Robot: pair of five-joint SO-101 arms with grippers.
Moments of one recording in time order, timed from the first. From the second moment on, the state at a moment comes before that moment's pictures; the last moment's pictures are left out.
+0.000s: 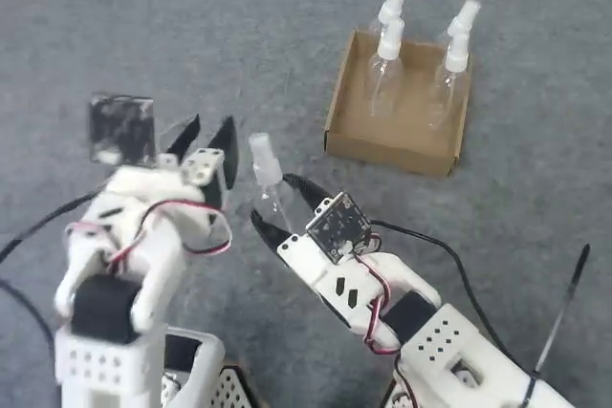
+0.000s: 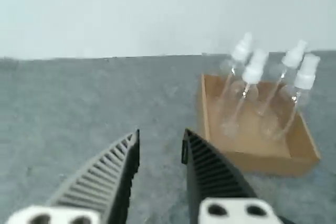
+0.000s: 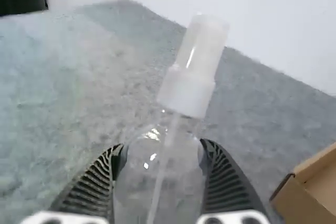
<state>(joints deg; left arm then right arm) 3.9 -66.0 40.0 63.7 9.3 -47.0 -62.1 82.9 5.0 4.1</state>
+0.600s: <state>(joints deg) 9.9 -92.9 67.4 63.4 2.4 -38.8 -41.0 46.6 25.4 4.1</state>
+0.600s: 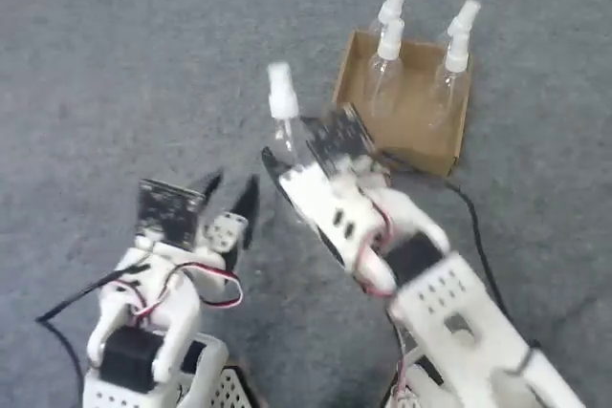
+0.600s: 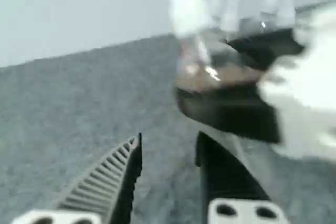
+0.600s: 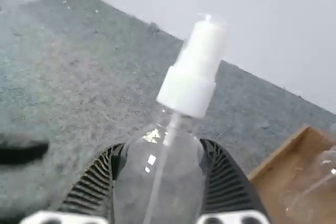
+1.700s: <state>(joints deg) 12.8 -93.1 76.8 56.5 1.8 -36.5 -38.9 26.3 55.2 2.6</state>
